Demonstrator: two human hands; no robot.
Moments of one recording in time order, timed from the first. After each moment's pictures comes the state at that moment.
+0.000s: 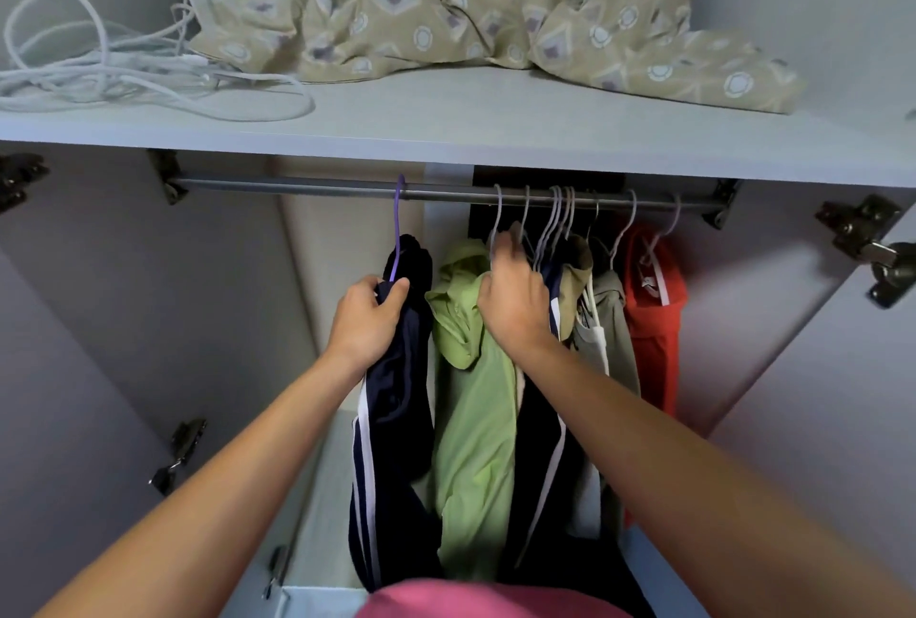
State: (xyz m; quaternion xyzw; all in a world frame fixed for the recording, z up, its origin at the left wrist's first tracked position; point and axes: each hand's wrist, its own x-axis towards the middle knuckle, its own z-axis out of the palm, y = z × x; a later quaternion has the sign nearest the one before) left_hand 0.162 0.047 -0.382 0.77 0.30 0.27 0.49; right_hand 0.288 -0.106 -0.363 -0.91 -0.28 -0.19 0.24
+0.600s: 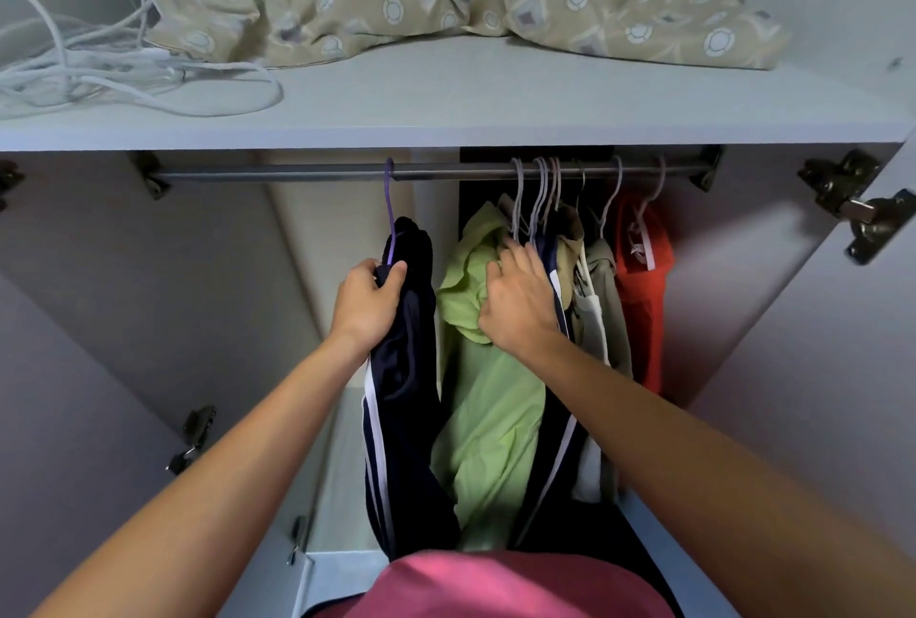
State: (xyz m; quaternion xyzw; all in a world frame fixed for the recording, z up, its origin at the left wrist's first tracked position) left_hand 0.168 0.038 -0.380 0.78 0.30 0.25 0.49; right_hand 0.290 -0.139 -0.399 -0.91 -0.36 -0.20 0.02
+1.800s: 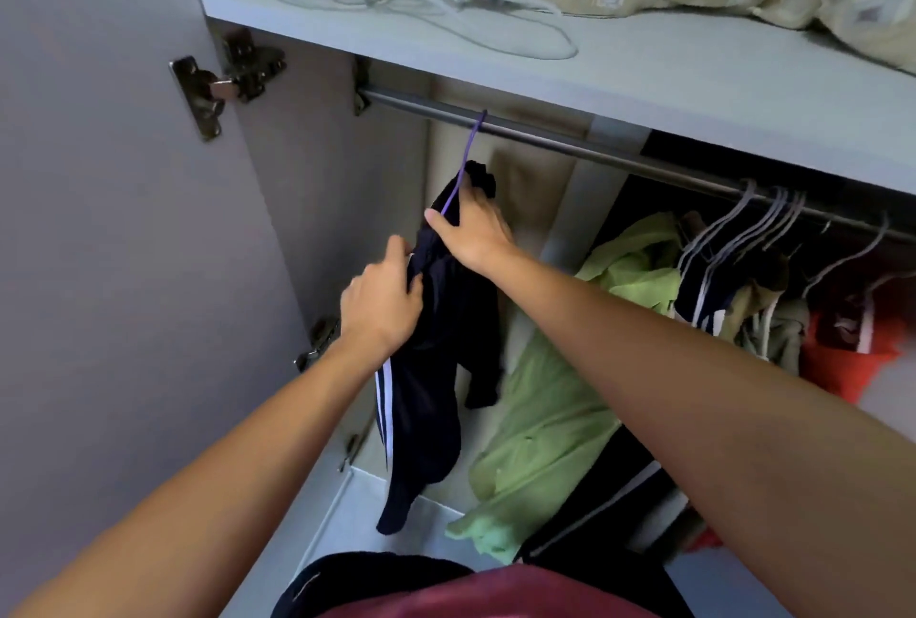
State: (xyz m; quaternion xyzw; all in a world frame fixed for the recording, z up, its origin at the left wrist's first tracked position) left_hand 0.034 0.116 -0.396 0.86 0.41 0.21 0.22; right_hand 0.214 0.108 -0.371 -0.85 -0.46 0.08 0.26
